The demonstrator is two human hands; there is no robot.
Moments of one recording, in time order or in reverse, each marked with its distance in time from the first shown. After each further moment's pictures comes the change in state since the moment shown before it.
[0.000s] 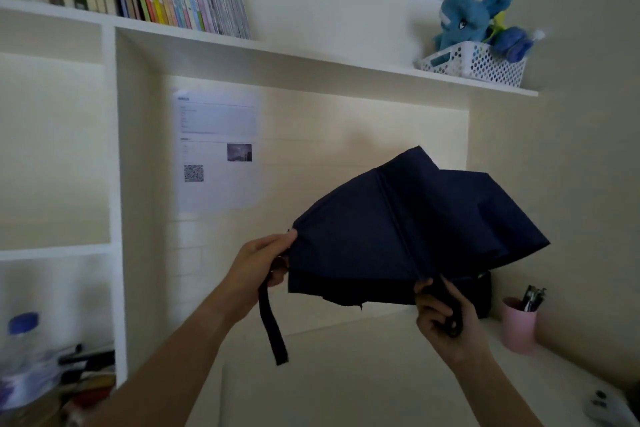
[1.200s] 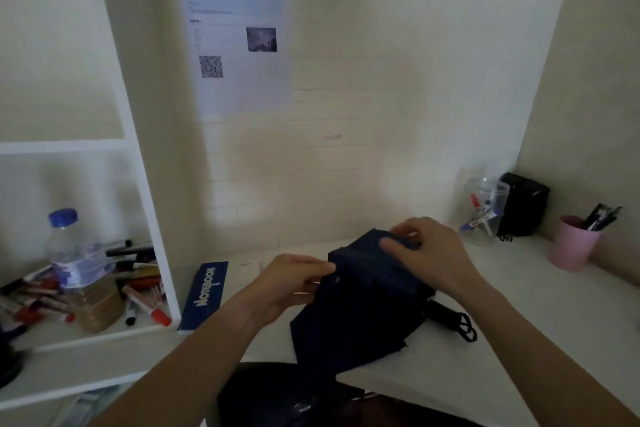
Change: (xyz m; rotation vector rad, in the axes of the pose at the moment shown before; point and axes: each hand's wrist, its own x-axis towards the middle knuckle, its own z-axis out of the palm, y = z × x) left_hand -0.059 -0.135 -0.018 0.044 -0.034 -0.581; right_hand 0.007 0.091 0.015 -2.246 0.280 -0.113
